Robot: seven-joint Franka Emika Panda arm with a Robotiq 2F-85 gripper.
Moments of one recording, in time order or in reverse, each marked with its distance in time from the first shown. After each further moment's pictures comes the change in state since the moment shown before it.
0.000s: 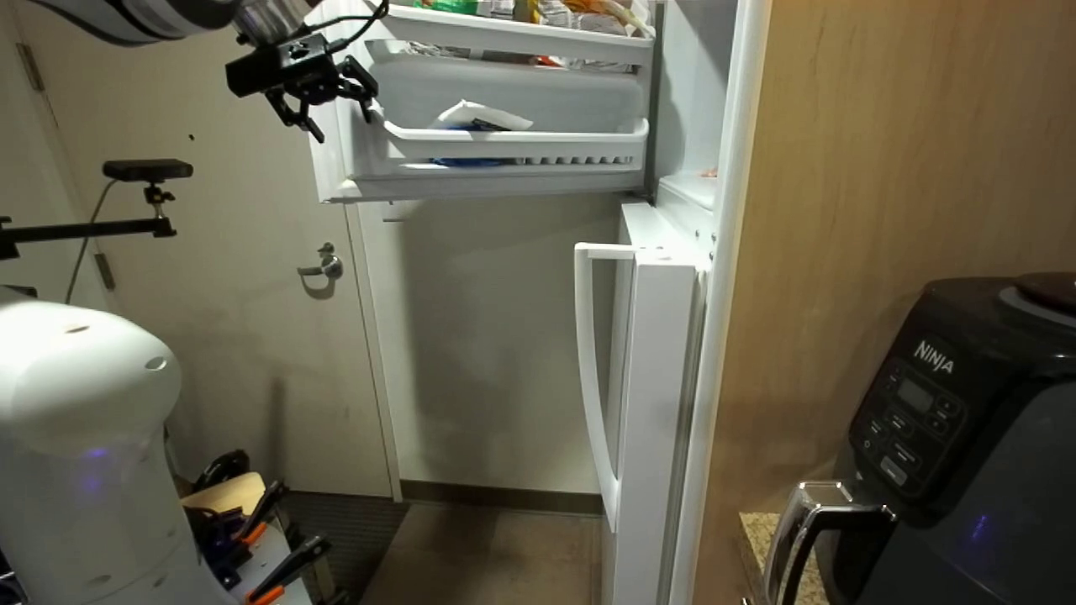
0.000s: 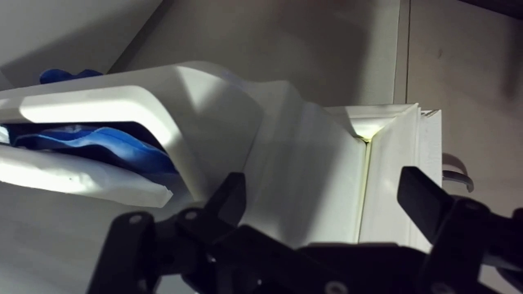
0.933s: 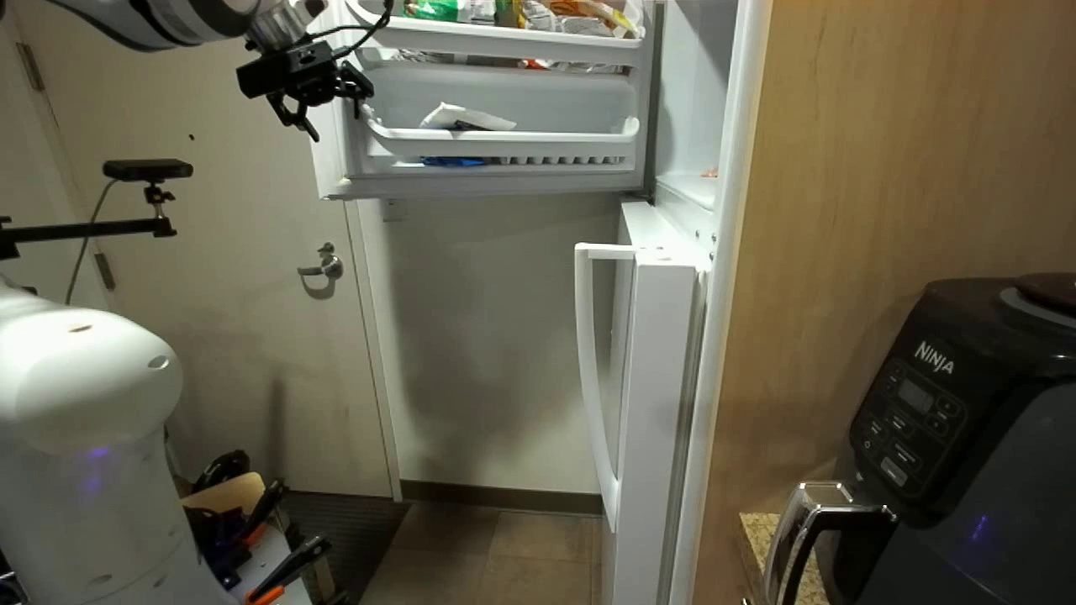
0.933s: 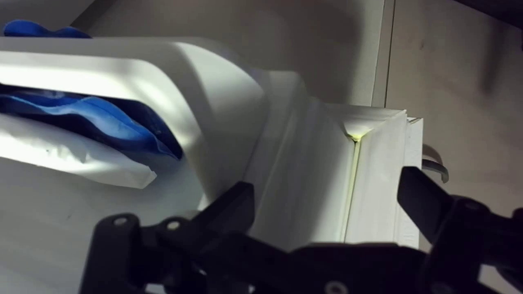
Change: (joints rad) arm 0.013 0.174 0.068 0.141 0.000 0.035 0.000
